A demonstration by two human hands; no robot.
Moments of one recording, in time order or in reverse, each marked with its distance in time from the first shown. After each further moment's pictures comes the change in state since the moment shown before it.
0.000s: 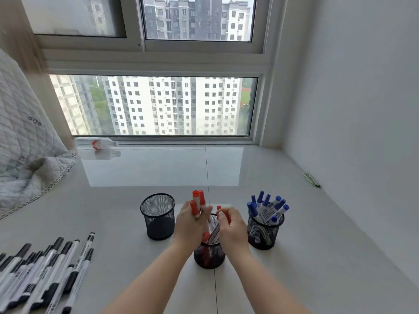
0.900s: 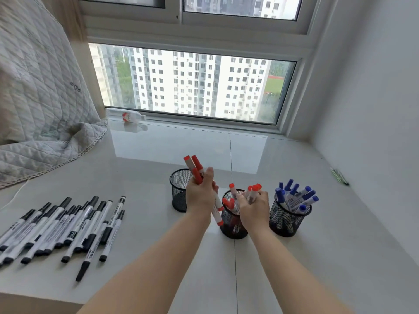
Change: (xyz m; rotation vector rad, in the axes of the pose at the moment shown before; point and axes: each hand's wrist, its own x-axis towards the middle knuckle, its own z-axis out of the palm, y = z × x) left_hand -0.006 0.024 -0.029 -0.688 0.271 -0.198; right_hand 0.008 -0.004 0.014 -0.205 0.058 0.021
